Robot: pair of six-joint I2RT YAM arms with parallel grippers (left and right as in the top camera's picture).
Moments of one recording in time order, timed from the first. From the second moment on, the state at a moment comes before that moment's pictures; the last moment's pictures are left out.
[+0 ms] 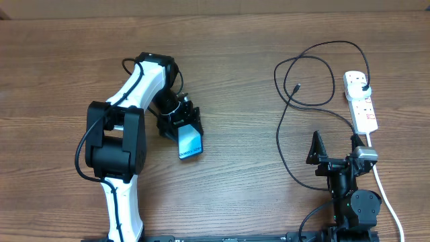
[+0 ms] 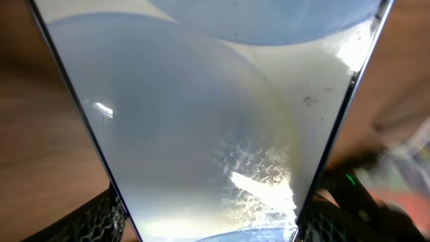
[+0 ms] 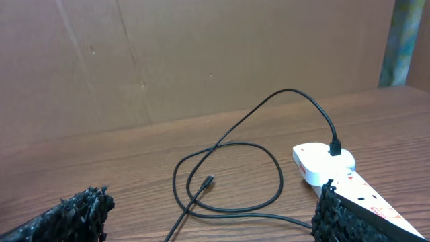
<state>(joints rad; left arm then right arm) -0.20 2.20 1.65 -1.42 0.51 -0.18 -0.03 0.01 0.02 -0.03 0.01 0.16</state>
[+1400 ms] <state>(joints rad) -0.20 2.20 1.65 -1.66 1.33 0.03 -0.03 0.01 0.02 -0.03 0.01 0.15</state>
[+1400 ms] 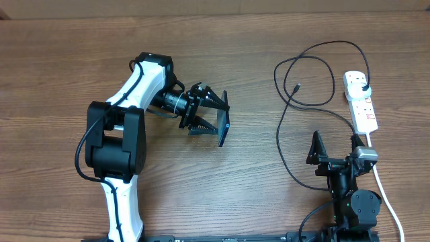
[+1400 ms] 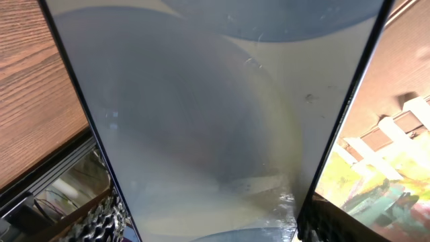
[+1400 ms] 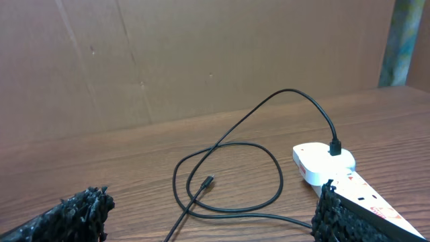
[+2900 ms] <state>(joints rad) -0.20 2.20 1.65 -1.65 1.34 0.03 -0.03 0.03 0.06 -0.05 -0.63 0.99</state>
